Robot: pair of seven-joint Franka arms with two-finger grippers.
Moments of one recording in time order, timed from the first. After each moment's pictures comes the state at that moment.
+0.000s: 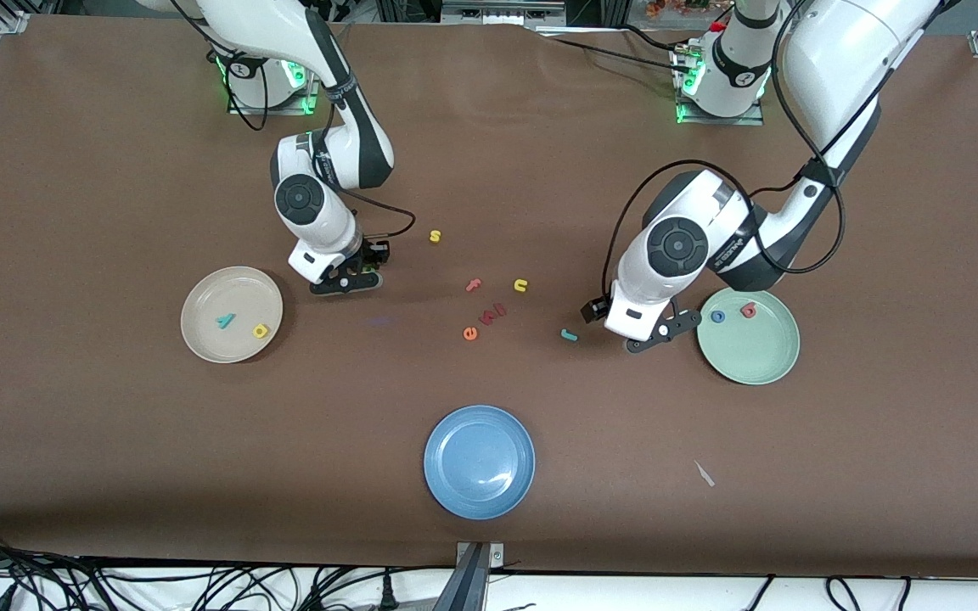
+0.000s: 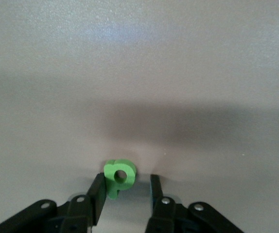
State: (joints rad) left arm 0.09 0.63 -0.65 -1.69 0.32 2.07 -1.18; right arm 0.92 0.47 -0.39 -2.19 0.42 2.51 0.06
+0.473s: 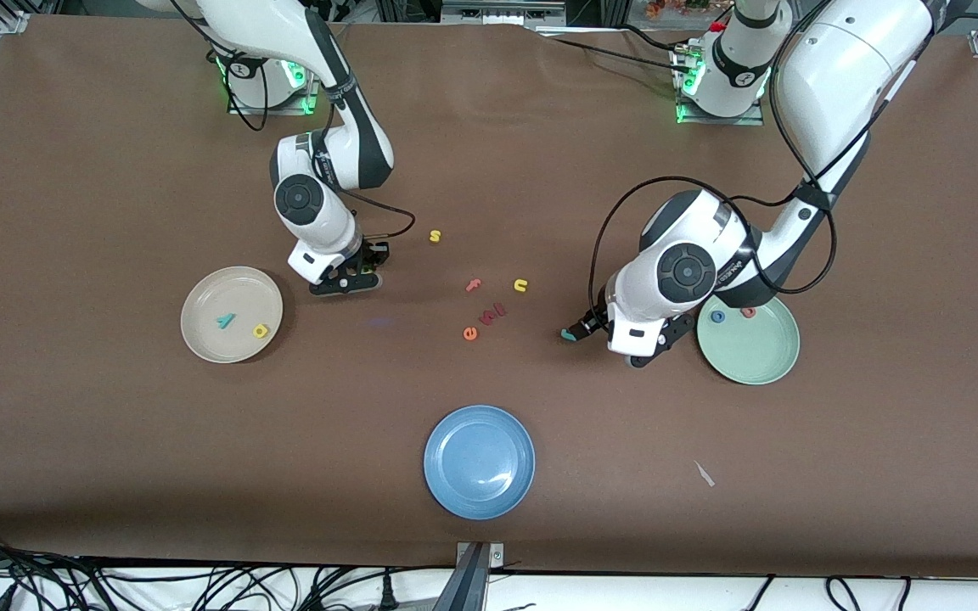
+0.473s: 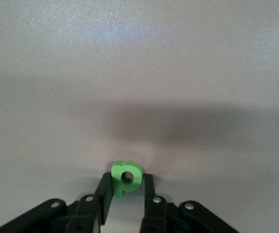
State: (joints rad) left arm 0.08 0.70 -0.65 -1.63 0.23 2.13 -1.32; right arm 0.92 0.47 -0.39 -2.19 0.42 2.51 0.06
